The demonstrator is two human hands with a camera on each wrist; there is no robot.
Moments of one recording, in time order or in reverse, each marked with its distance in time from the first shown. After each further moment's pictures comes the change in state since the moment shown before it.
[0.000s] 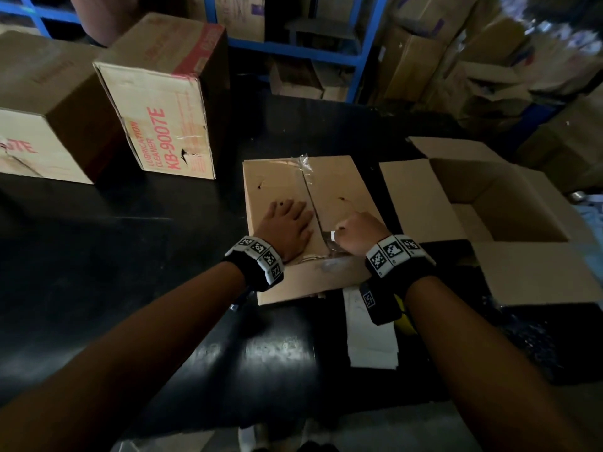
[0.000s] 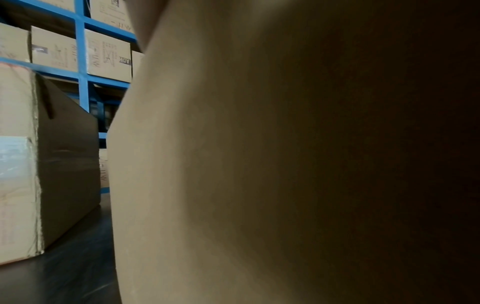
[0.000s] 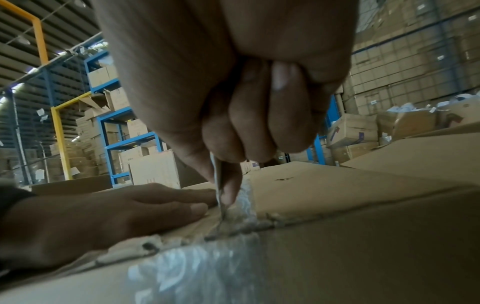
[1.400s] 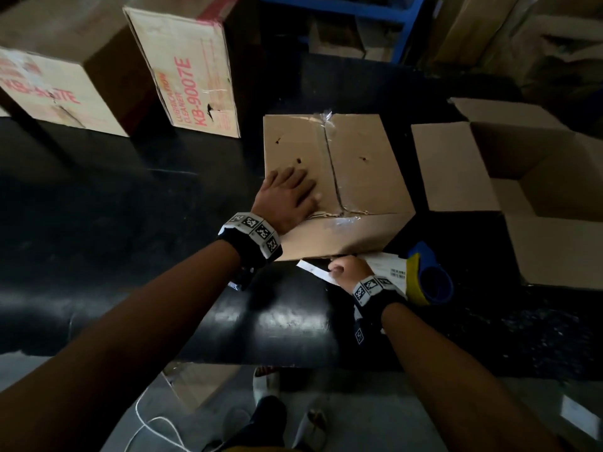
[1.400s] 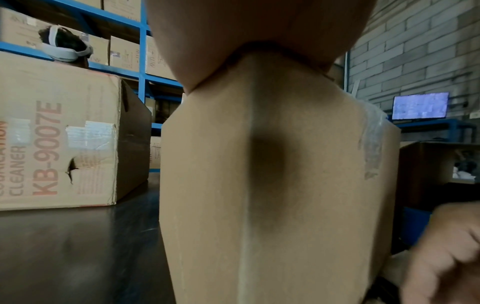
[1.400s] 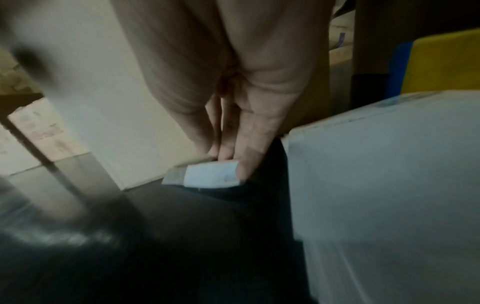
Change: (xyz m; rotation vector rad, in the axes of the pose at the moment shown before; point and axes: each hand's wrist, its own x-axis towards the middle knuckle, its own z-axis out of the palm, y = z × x) left_hand -0.046 0.007 0.000 -0.110 0.161 -0.135; right_hand -0.023 0.059 0.163 0.240 -0.189 -0.022
